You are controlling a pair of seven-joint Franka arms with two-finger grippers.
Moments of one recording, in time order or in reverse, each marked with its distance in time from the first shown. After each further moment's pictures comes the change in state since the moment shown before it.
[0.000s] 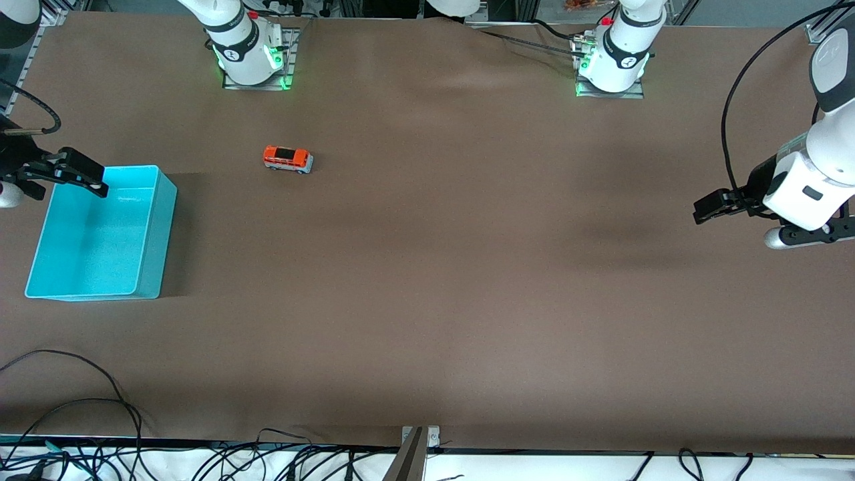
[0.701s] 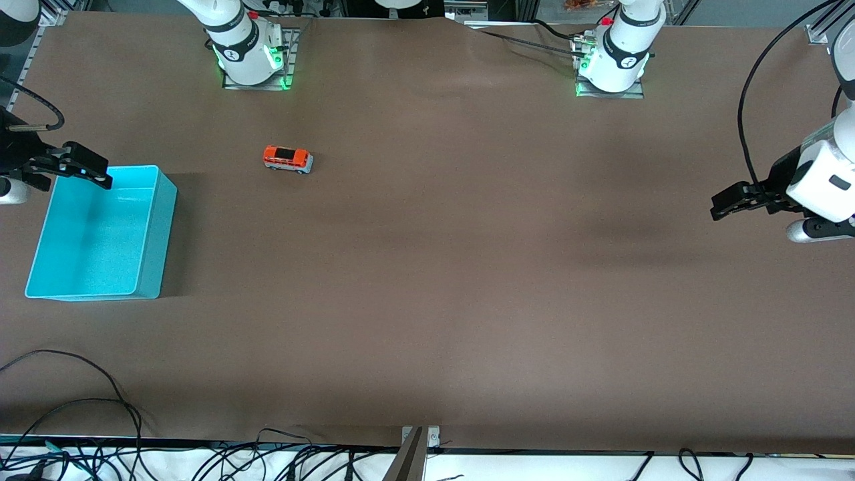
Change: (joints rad) left arm -0.203 -0.039 0.267 0.033 -0.062 -0.021 0.127; right arm 0.000 -0.003 0.000 0.000 0.000 -0.060 0.010
